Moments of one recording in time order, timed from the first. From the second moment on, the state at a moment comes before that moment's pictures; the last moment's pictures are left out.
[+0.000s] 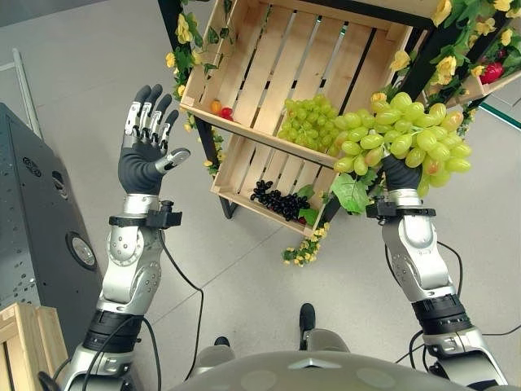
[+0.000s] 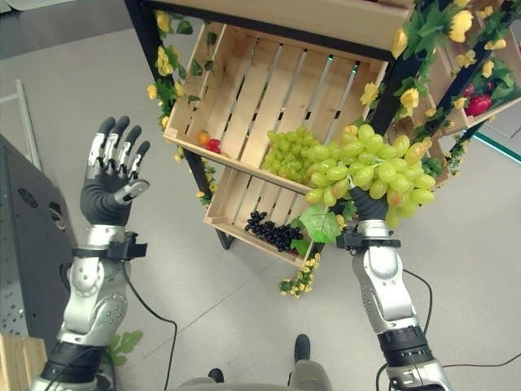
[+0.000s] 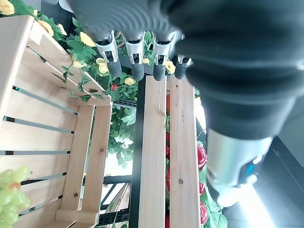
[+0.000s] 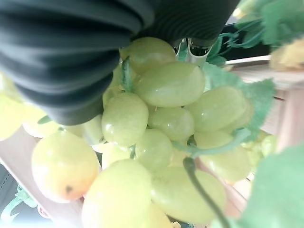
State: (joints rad) left arm -0.07 0.43 -0.06 -0.22 -0.60 -0.40 0.01; right arm -0.17 -0.37 0.09 -0.07 0.38 -0.30 -0.18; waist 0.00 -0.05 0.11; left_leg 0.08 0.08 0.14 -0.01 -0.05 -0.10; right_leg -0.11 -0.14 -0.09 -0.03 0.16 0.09
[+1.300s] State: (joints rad) left arm -0.09 0.48 -0.19 -0.26 -0.71 -0.37 -0.06; right arm -0.72 -0.47 0.33 0.77 0.44 -0.19 -0.21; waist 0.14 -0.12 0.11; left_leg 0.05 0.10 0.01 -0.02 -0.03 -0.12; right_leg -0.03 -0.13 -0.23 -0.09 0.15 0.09
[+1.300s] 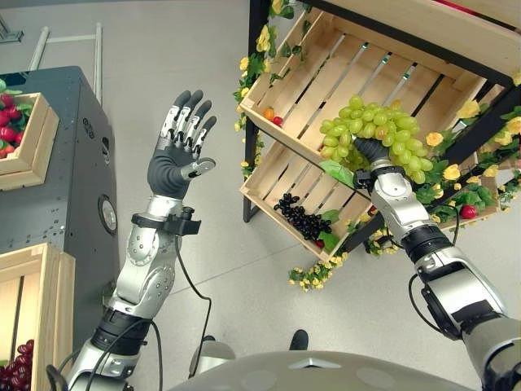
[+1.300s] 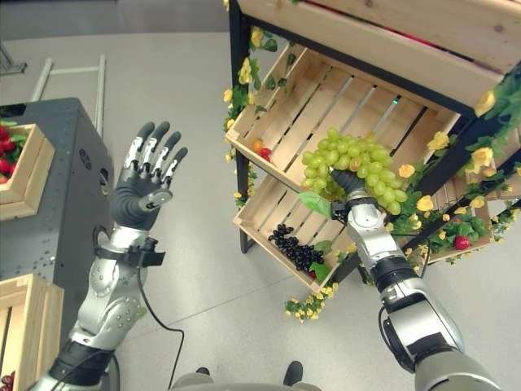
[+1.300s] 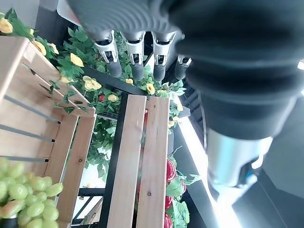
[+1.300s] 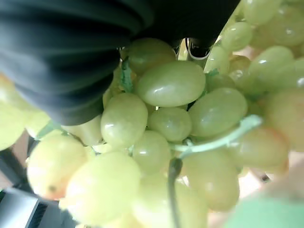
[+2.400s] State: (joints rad) left arm -0.12 0.50 -0.24 -0.26 -0.73 -0.36 -0.04; right arm -0.95 -0.52 0.32 1.03 0.47 -0.19 -0.23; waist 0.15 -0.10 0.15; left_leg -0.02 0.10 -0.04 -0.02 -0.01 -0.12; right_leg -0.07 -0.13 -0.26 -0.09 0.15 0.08
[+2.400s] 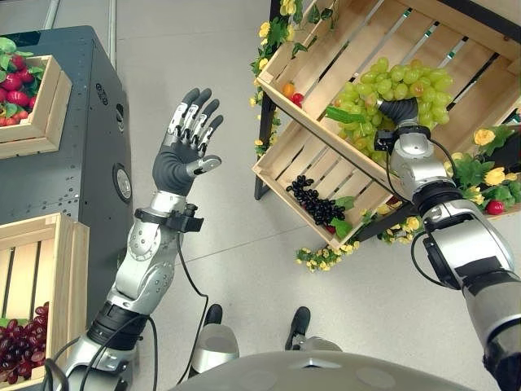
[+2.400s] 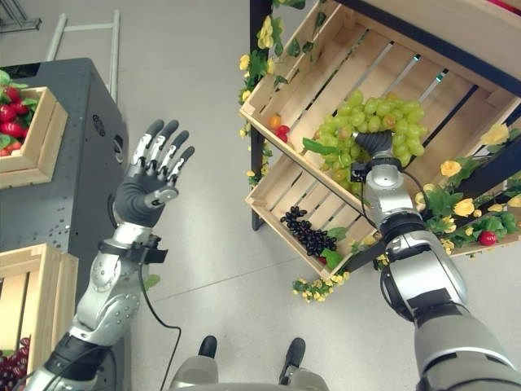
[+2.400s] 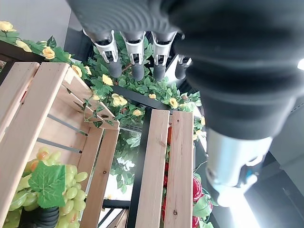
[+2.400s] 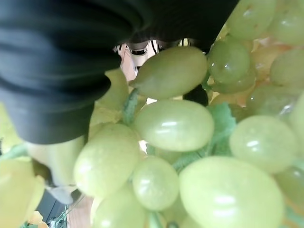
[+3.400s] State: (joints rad) left arm -0.13 0.53 -0.23 -0.28 -0.69 -0.34 -0.07; right arm -1.10 -0.81 0.80 1.00 -0.58 -0.10 -0.20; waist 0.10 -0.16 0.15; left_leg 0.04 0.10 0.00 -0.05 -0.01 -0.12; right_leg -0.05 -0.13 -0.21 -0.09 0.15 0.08
